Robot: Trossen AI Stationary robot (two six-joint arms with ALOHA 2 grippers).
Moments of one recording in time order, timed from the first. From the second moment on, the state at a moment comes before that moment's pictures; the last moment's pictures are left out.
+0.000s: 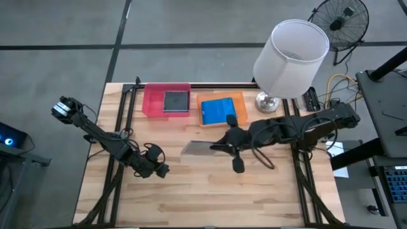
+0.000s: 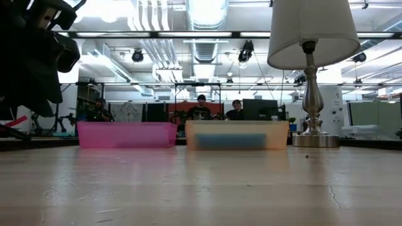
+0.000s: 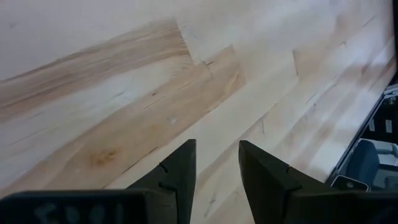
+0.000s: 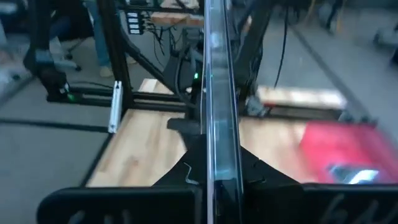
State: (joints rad) left arm -0.59 1.14 0.55 -0.31 -0.29 -1.65; right arm 0.29 1.44 1.44 -0.33 0.18 0.11
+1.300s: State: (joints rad) left arm -0.54 1.14 0.54 -0.30 -0.57 -1.73; right arm 0.37 1.40 1.58 -0.28 0.40 -1.17
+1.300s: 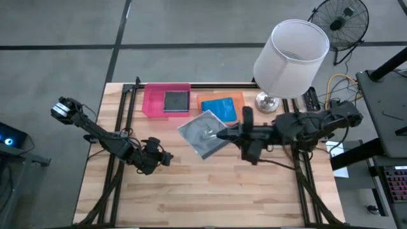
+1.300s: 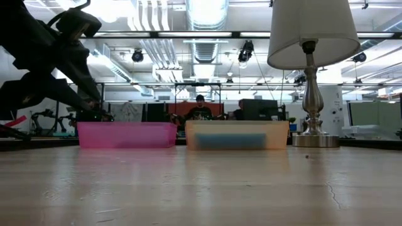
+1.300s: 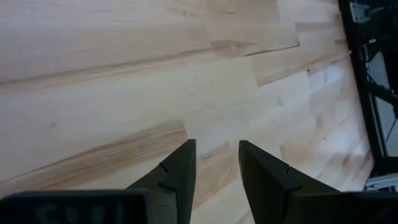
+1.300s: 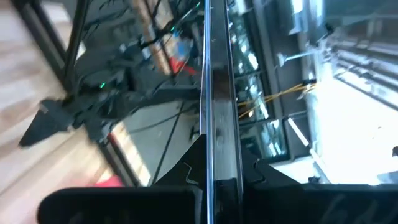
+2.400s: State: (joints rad) left arm -0.53 1.14 0.54 -0.30 -0.60 -1.74; right arm 0.57 1.29 1.62 -0.26 0.32 -1.21
